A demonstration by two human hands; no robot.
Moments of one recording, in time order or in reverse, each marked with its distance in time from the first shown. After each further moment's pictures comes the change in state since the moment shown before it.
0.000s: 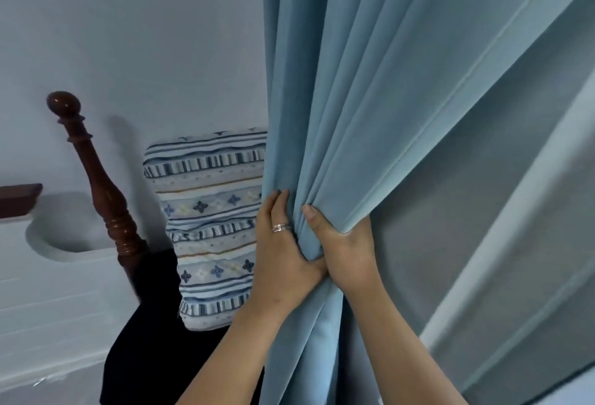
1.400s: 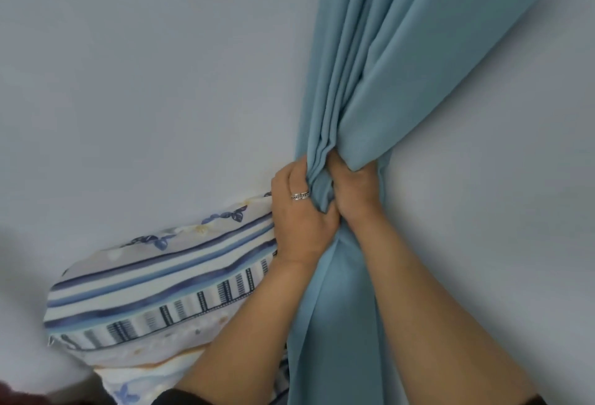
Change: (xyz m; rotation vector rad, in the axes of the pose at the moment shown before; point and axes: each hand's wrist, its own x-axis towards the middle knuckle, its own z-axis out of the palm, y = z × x) left_hand 0.416 -0.299 0.119 -0.013 0.294 0.224; right_hand 0.464 0.248 0.169 -0.200 0.220 0.089
